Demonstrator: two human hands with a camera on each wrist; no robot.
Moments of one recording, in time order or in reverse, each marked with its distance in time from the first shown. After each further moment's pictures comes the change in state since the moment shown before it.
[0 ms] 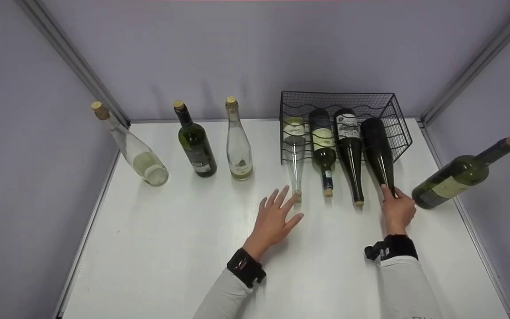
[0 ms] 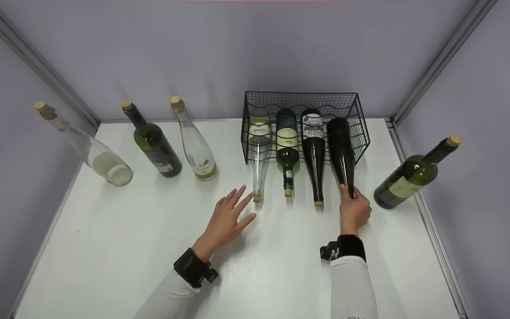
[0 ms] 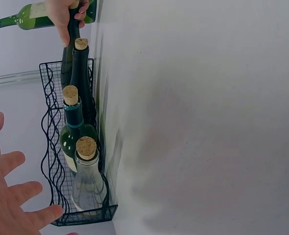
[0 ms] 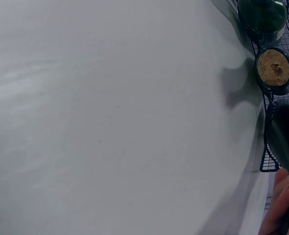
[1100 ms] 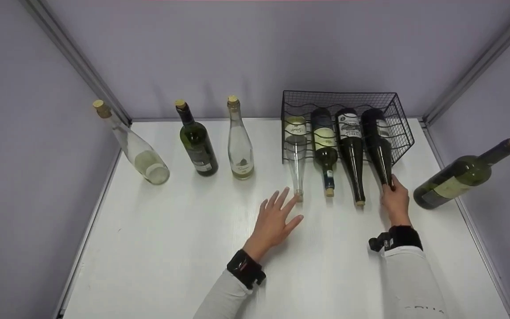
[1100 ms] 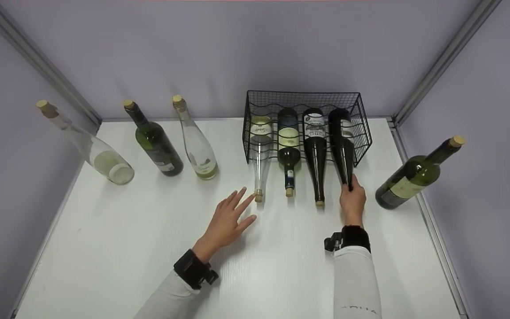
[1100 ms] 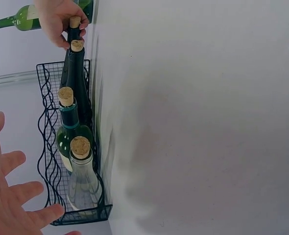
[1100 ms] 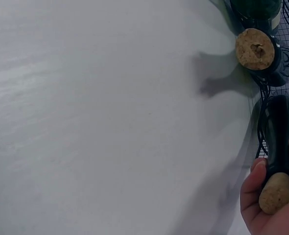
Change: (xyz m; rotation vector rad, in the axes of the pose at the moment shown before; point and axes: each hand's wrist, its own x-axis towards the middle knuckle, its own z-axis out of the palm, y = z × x) left_hand -0.004 -0.002 0.004 -0.004 -0.030 -0.012; right_hand 0.018 -0.012 0.003 0.032 -0.341 -0.148
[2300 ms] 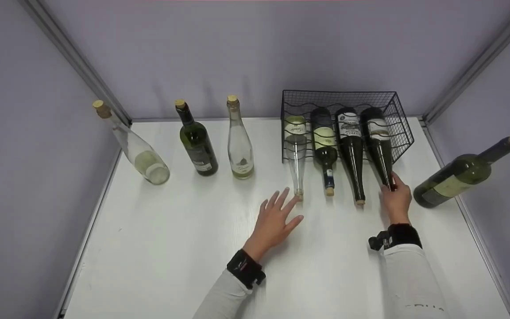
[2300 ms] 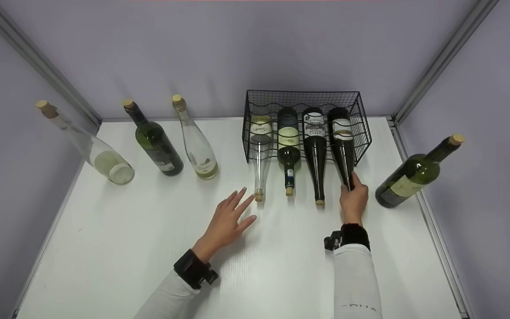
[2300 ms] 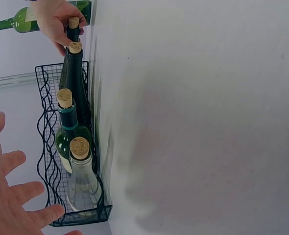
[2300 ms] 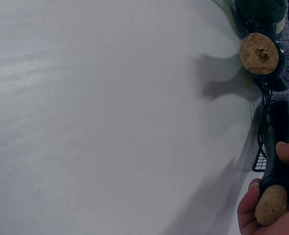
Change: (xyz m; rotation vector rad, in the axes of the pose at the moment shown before) left_hand -0.002 0.000 0.000 0.005 0.002 0.017; right_hand 0.000 0.002 0.003 -0.105 0.164 -0.144
